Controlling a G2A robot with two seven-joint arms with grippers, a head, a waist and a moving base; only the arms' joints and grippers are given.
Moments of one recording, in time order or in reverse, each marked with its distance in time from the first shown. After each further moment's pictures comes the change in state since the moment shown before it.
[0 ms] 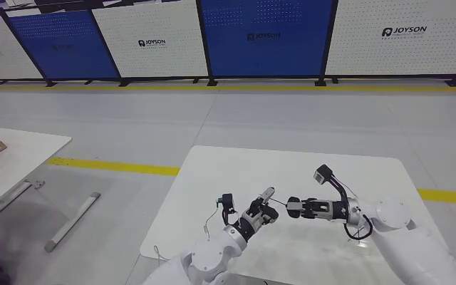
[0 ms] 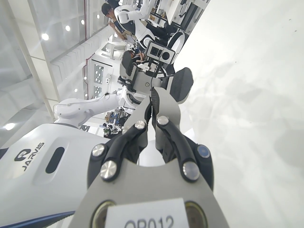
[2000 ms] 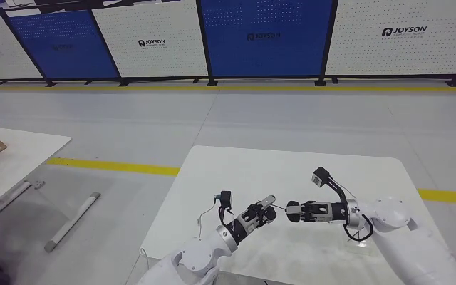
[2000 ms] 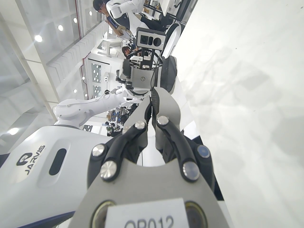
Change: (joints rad) left arm 0.080 -0.007 -0.120 0.015 0.149 -0.057 -0.234; right arm -0.004 0.006 0.017 -0.028 -0.031 0.078 0.029
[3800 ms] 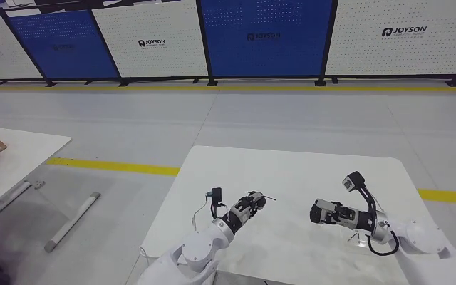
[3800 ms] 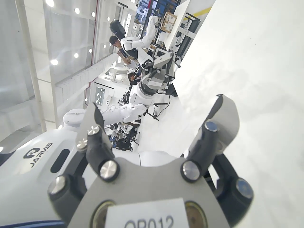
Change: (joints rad) left arm -0.003 -0.032 -0.071 0.018 -0.064 0.102 0.089; right arm -0.234 0.072 0.261 -0.159 -0.018 -0.047 -0.105
